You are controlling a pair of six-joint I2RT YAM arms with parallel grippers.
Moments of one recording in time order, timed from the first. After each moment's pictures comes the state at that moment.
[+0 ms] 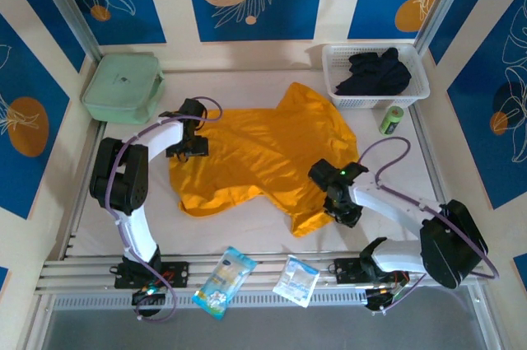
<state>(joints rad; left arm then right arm) -0.28 1.86 1.26 -0.73 -0.22 -0.33 0.62 1.23 0.70 -1.10 0.17 1.26</state>
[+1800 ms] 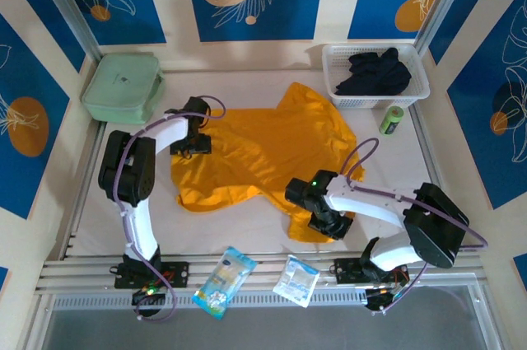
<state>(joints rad) -0.28 1.96 1.34 -0.72 -0.22 -0.33 0.94 1.40 0.80 -1.29 0.08 1.55</state>
